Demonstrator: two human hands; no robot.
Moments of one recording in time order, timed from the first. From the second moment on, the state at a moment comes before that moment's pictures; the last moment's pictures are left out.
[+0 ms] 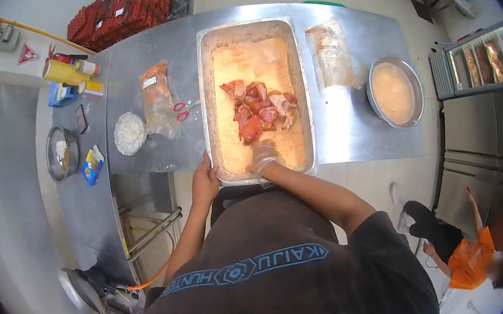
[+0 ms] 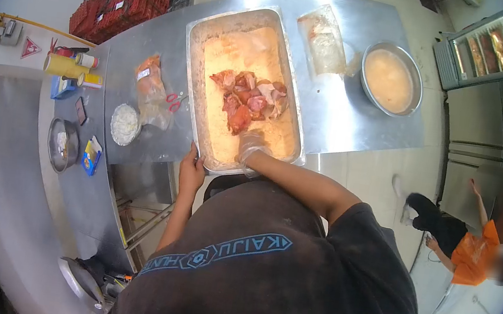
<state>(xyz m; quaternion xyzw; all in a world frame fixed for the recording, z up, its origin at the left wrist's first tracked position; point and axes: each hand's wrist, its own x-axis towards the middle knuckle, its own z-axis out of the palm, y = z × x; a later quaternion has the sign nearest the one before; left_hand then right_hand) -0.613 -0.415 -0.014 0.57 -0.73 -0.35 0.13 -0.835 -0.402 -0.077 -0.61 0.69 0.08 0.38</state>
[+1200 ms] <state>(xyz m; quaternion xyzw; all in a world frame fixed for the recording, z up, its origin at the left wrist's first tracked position) -0.584 -0.420 -0.048 0.53 -0.54 -0.60 0.27 -0.835 -0.412 -0.051 -0.55 0.67 0.17 0.47</state>
